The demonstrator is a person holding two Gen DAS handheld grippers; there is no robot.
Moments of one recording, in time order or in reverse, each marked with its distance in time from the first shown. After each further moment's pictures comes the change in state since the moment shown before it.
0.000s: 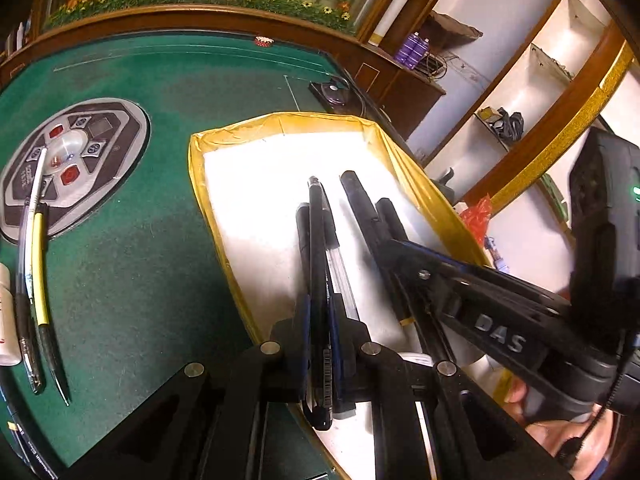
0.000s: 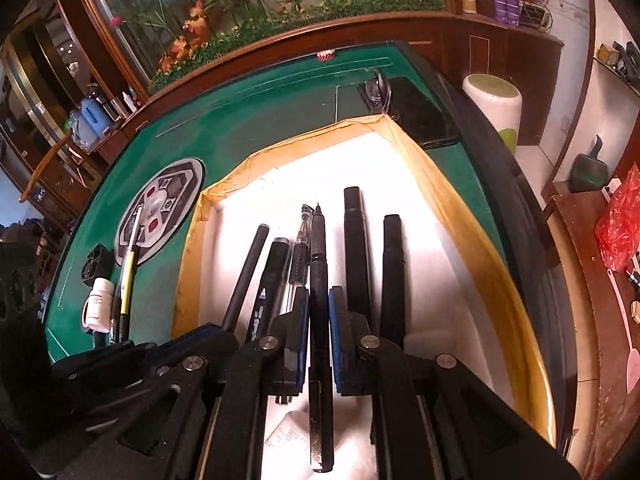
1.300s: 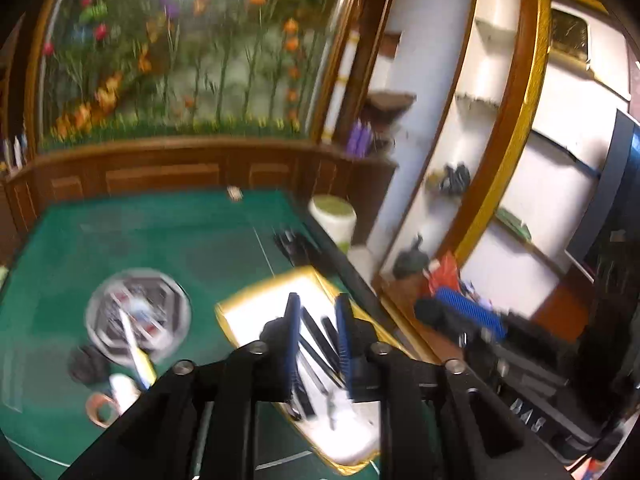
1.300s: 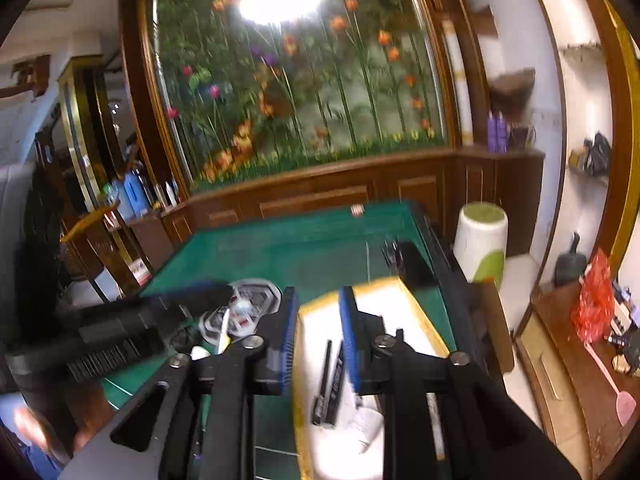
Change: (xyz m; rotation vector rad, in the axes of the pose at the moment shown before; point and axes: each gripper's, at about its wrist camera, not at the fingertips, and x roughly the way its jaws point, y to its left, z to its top) left arm -0.208 -0.065 0.033 0.233 -0.364 0.010; right arm -0.208 0.073 -0.027 -0.078 -0.498 0.030
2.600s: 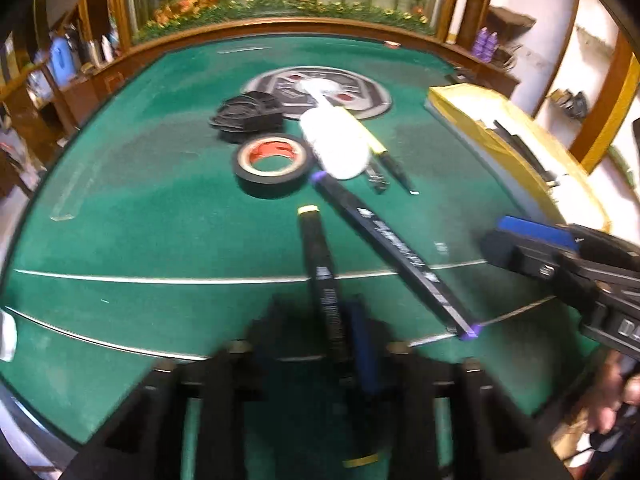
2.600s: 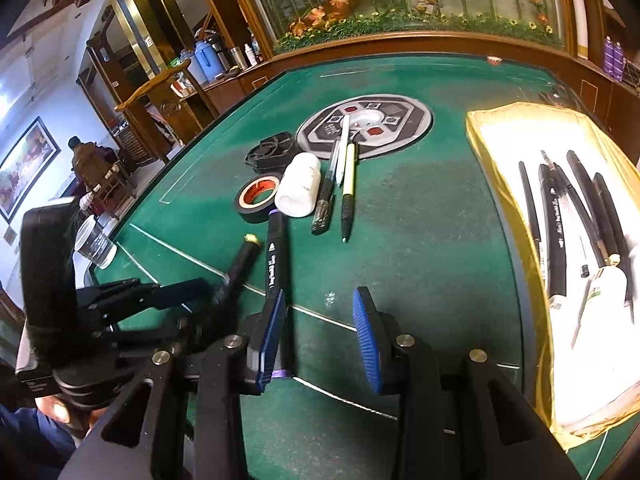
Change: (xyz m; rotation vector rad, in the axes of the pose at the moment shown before) left arm 0.007 0.160 -0.218 -0.119 0.359 0.388; right arm 0.127 0.108 -0.161 -0.131 0.485 0.298
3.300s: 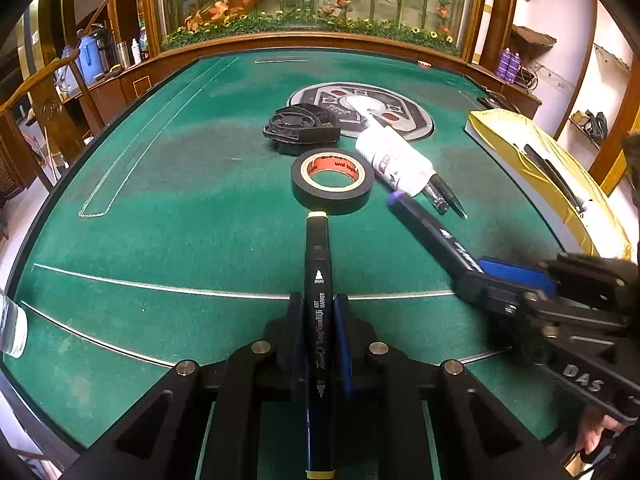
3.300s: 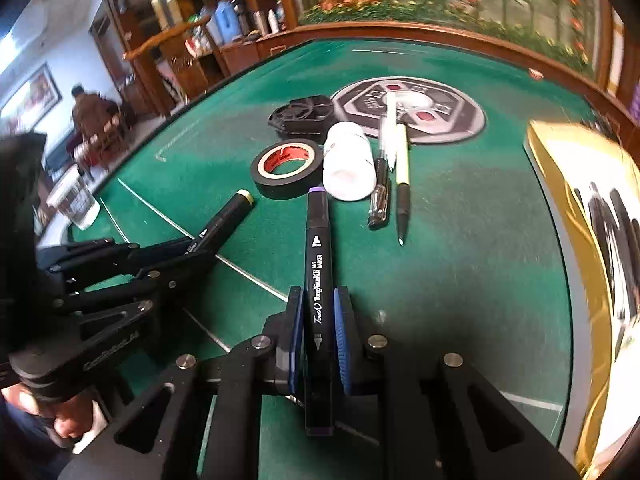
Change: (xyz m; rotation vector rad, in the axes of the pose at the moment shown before) left arm 0.001 0.032 0.001 -0.067 -0.061 0.027; right arm 0.047 0.032 0.003 -0.124 0.078 -0.035
